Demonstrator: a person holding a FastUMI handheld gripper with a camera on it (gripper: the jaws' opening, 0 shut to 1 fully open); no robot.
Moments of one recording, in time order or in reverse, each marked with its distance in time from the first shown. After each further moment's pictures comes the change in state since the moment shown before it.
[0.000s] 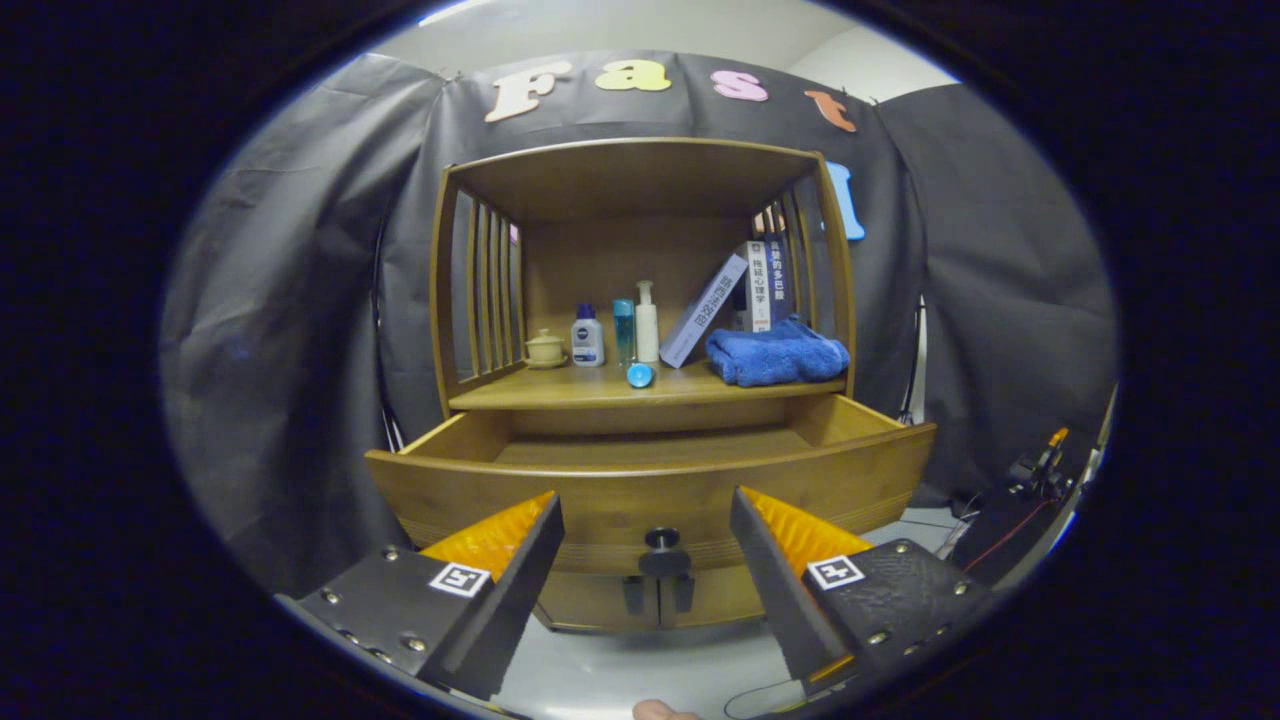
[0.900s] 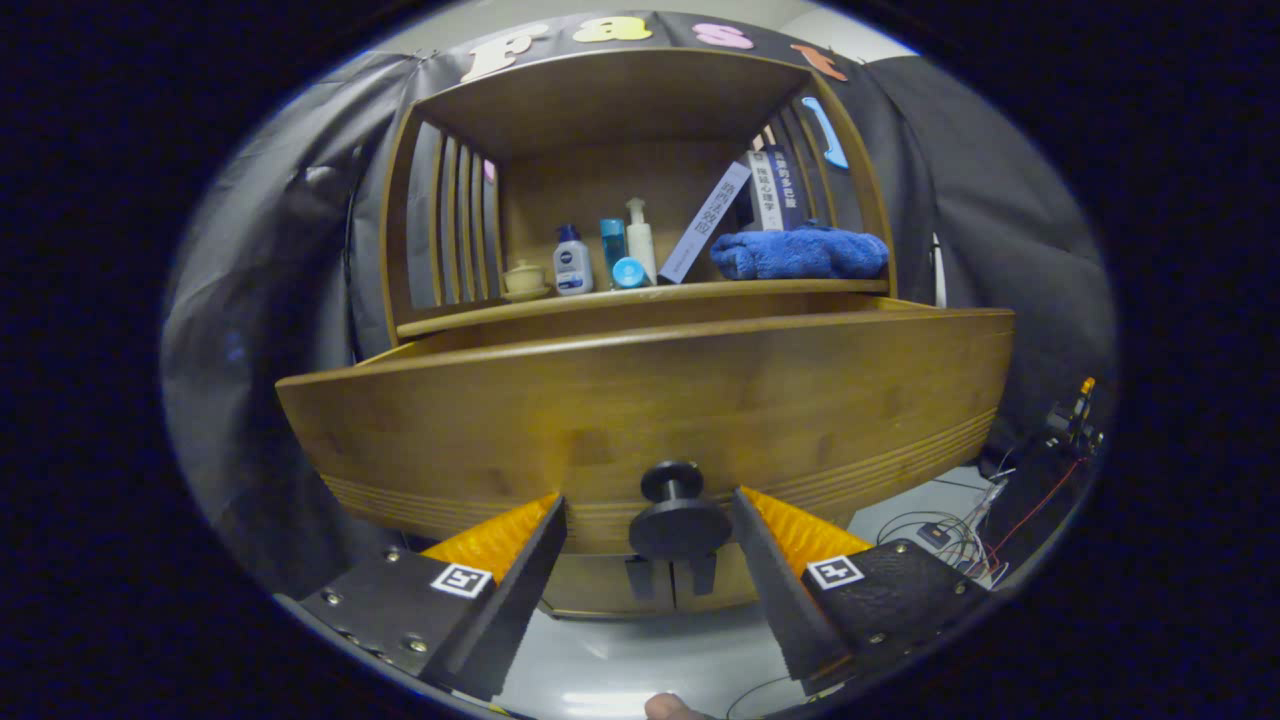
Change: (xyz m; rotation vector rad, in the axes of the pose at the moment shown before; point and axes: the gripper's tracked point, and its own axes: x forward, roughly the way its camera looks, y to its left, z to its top) arm 0.092 0.012 -0.103 0.042 0.142 0.034
